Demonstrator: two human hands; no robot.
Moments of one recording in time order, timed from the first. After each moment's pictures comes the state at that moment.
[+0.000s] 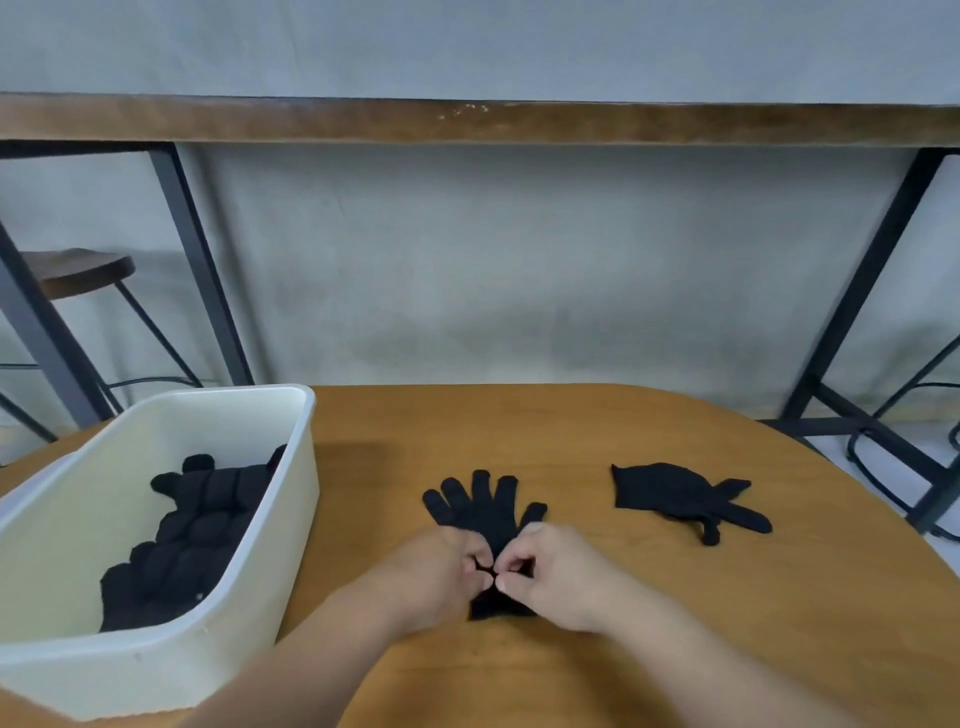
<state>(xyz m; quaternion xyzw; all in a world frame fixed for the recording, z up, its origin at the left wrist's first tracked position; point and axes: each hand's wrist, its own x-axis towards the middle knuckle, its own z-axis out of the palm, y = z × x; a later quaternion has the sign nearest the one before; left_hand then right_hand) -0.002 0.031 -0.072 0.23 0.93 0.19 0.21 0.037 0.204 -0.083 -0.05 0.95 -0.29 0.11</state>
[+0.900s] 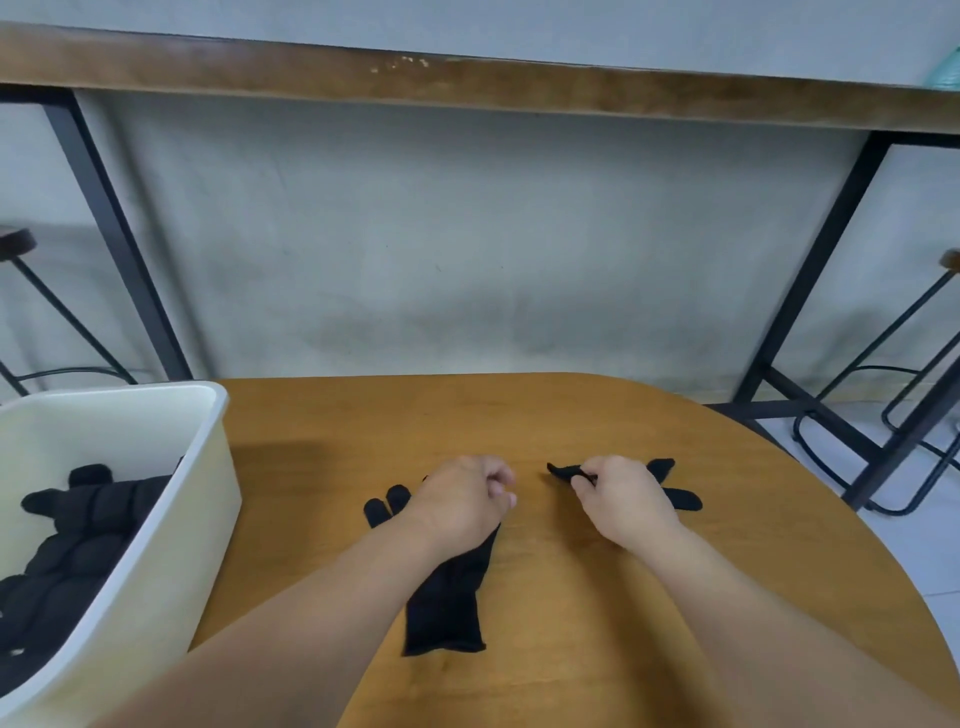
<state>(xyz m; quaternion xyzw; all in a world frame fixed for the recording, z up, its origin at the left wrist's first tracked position) -0.045 0.123 -0.058 0.21 0.91 0.33 0.16 -0.012 0.319 -0.087 0.19 0.96 -0.21 -0.01</state>
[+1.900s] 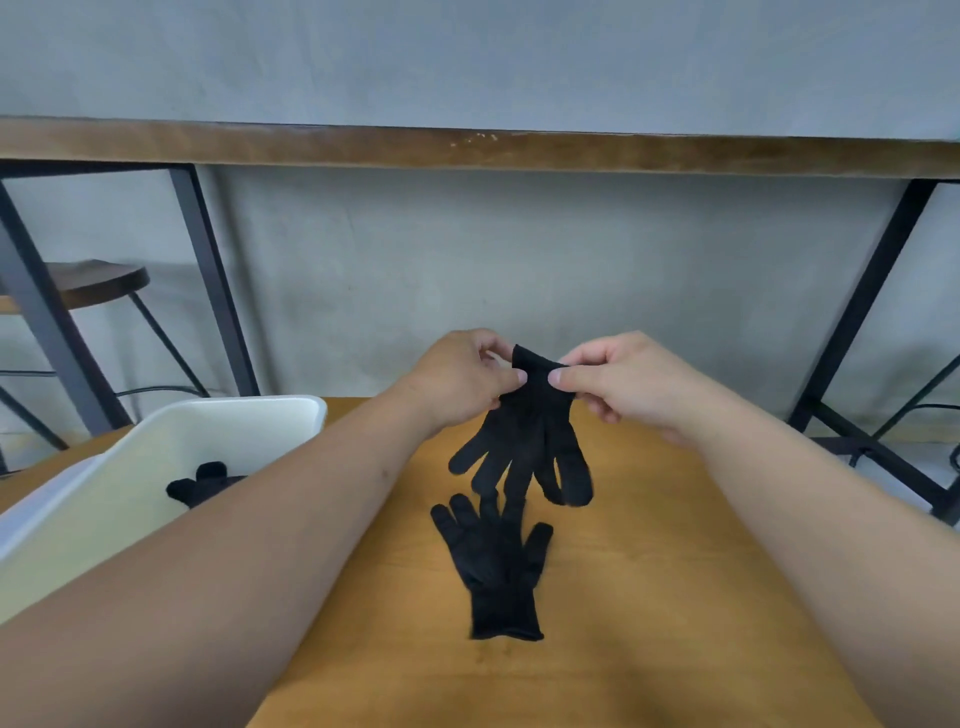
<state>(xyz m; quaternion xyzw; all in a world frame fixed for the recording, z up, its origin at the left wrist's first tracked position) -0.049 0.064 0.075 0.21 0.84 0.50 0.05 0.008 0.239 0.086 0.03 0.88 -0.48 -0.05</state>
